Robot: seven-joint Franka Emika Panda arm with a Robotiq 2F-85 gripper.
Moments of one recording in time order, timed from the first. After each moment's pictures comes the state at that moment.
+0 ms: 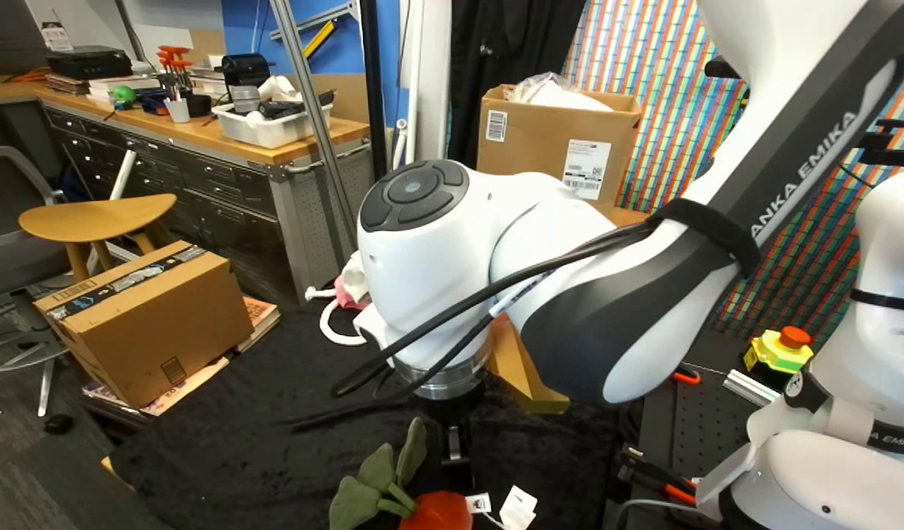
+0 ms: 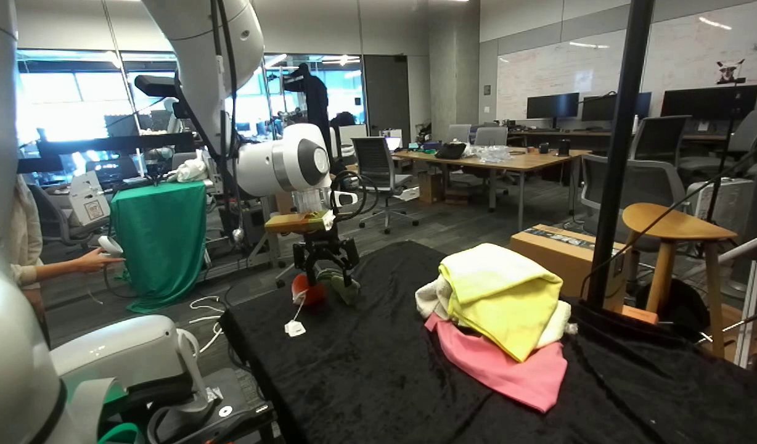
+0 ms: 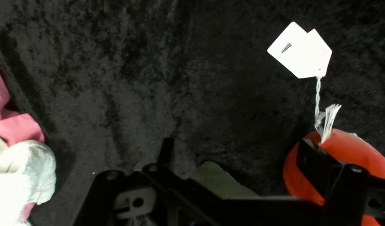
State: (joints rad) arm 0.37 0.25 0.29 -2.25 -0.32 2.35 0.26
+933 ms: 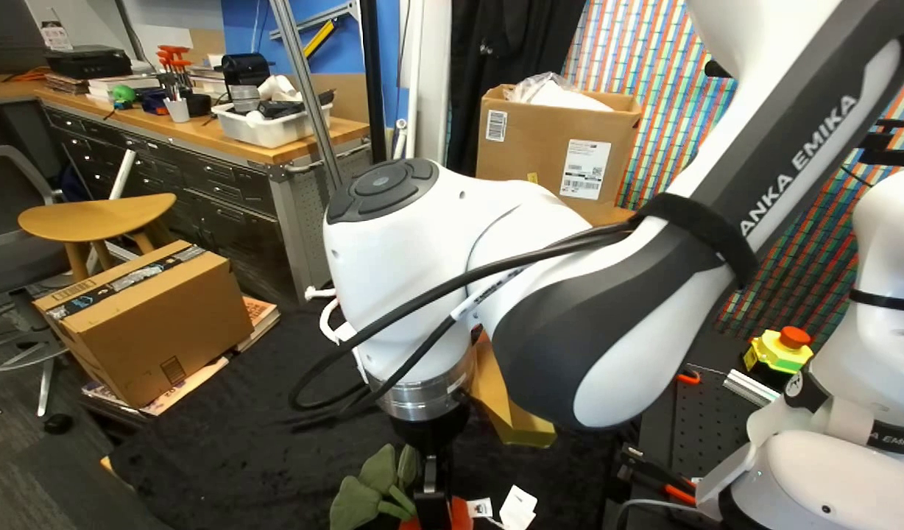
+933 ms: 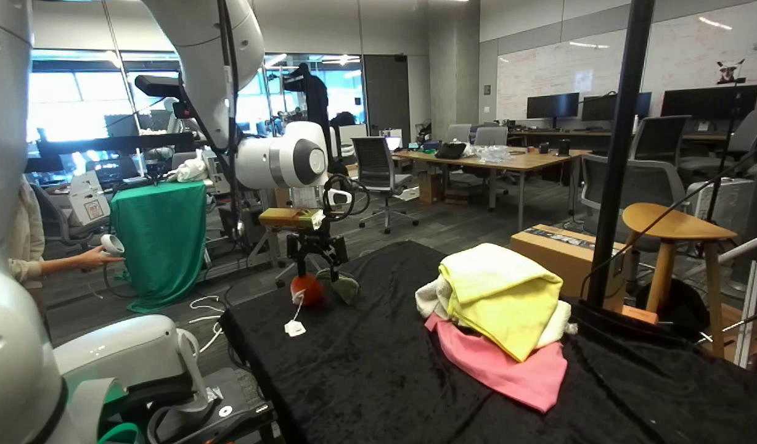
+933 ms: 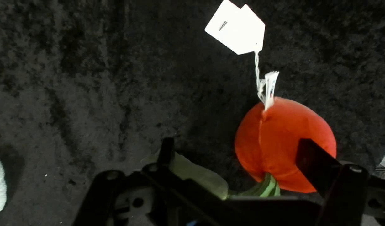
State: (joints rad) arm 0.41 0.29 0.29 -2.19 -0.18 2.35 0.27
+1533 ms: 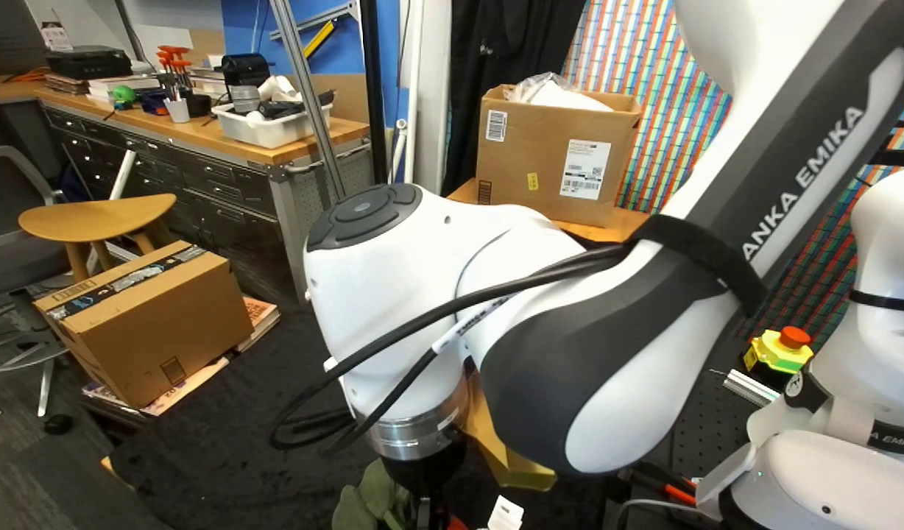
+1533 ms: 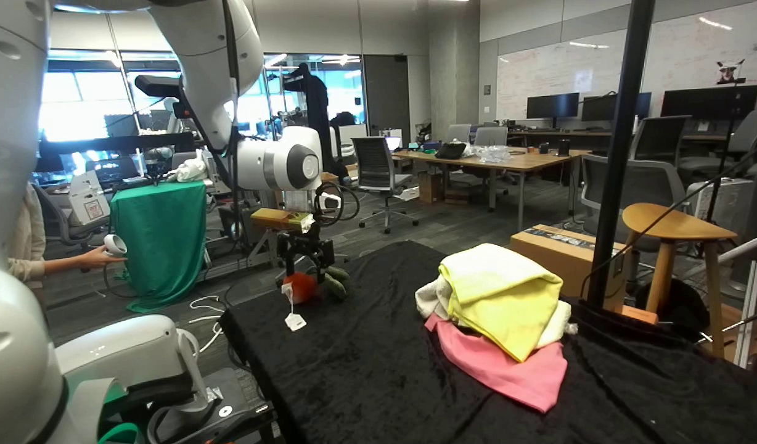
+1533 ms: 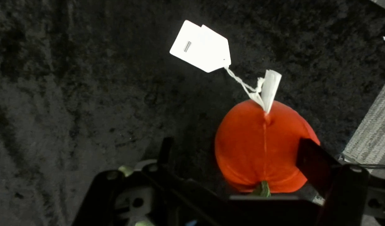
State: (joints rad) arm 0.43 0.34 0.32 -2.15 -0.10 2.35 0.27
